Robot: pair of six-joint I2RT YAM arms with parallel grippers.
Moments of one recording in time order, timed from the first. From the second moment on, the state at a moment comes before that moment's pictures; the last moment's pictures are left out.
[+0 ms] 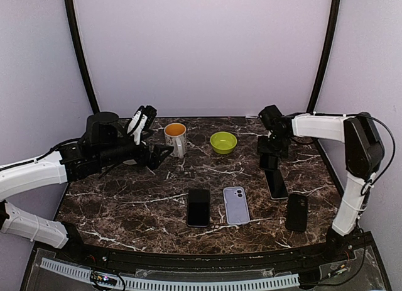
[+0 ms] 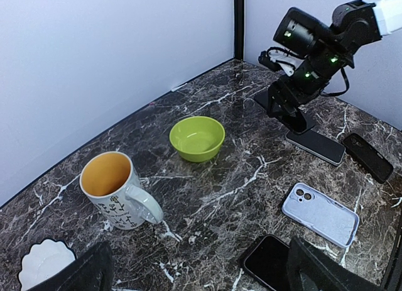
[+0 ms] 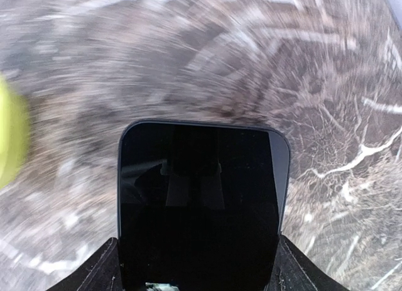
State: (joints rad) left arm -0.77 1.13 0.85 -0.05 -0.02 0.06; right arm 0.44 1.87 1.34 -0.64 0.27 0.57
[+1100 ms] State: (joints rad) left arm -0.76 1.08 1.05 -0.26 0.41 -0.39; right arm 1.30 1.48 1.15 0.05 0.38 -0.30
